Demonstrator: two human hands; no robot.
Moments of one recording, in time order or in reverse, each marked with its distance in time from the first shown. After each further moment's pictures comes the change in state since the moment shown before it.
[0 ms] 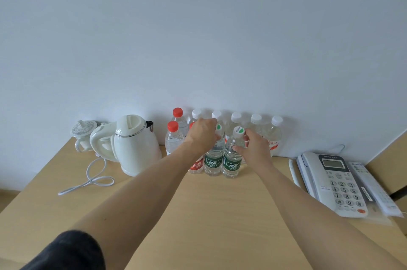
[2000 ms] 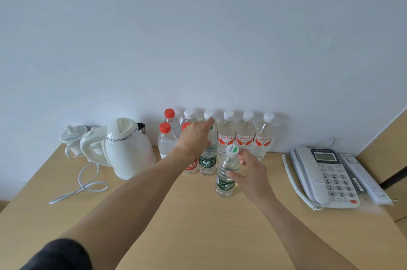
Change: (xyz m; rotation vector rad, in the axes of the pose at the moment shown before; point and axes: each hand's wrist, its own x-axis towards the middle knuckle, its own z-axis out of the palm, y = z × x) left_hand -0.006 -0.008 0.013 0.049 0.095 0.172; right_hand -0.075 0.025 0.006 0.159 -0.038 -0.041
